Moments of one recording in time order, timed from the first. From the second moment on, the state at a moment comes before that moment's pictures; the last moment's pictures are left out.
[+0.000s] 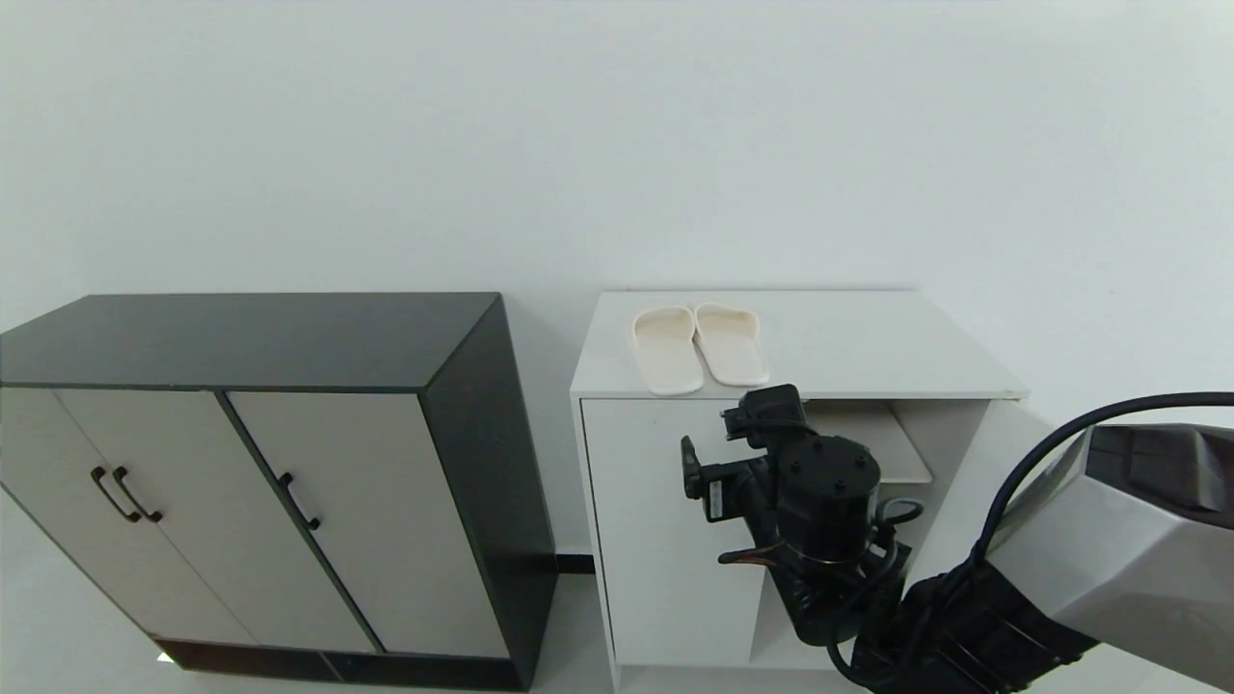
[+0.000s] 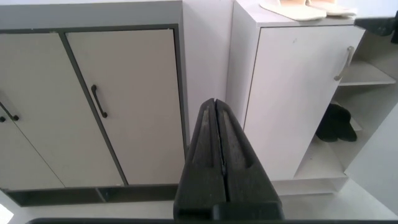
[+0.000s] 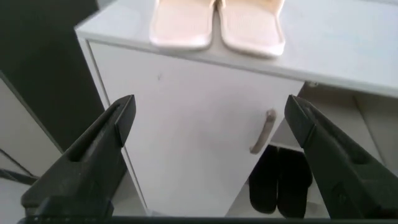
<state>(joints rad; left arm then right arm) 0.00 0.00 0.00 0.00 -0.02 0.02 0.84 2.13 -0.84 -1.28 -0.65 -0.02</state>
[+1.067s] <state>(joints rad) 0.00 0.00 0.00 0.00 -0.02 0.02 0.83 1.97 -1.02 -0.76 -0.60 0.16</state>
